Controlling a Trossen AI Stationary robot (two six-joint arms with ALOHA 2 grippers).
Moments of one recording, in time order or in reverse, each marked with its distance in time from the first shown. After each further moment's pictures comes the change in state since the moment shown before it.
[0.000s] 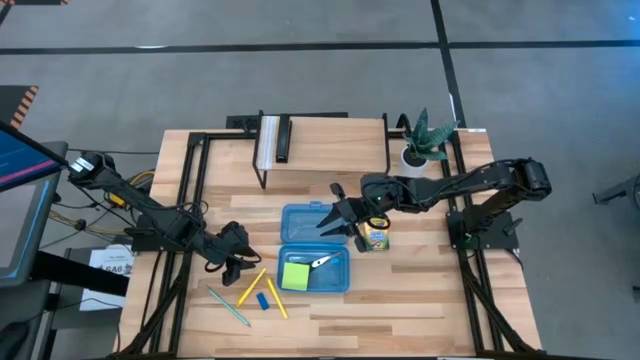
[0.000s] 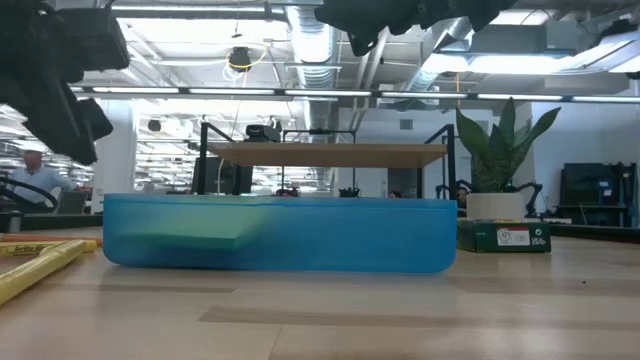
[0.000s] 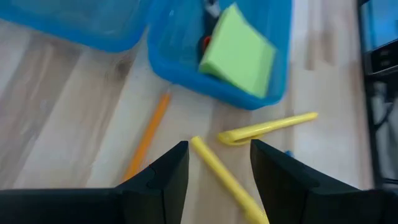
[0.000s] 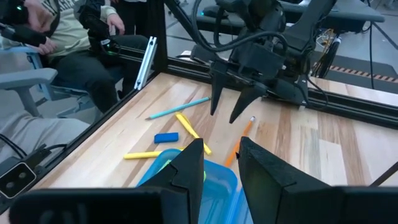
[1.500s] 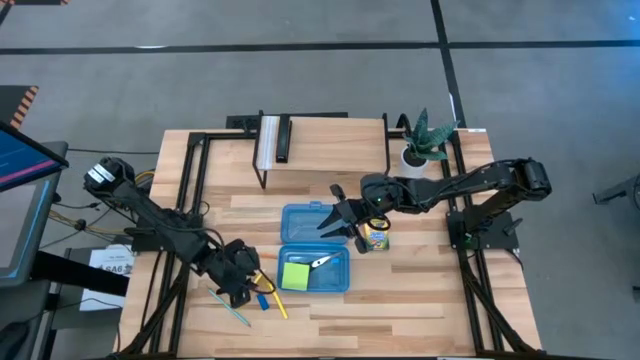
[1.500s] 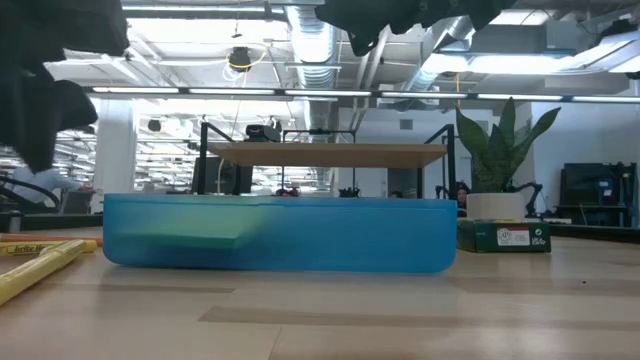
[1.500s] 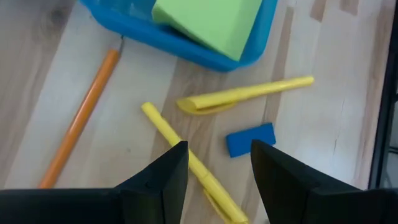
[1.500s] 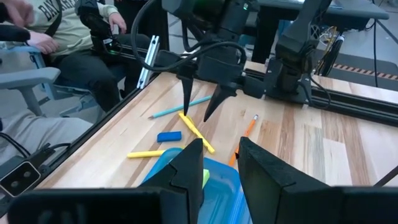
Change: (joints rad) left arm -0.122 0.351 0.257 -0.158 0.022 -0.154; right arm 0.007 0.000 0.001 -0.005 0.001 0.008
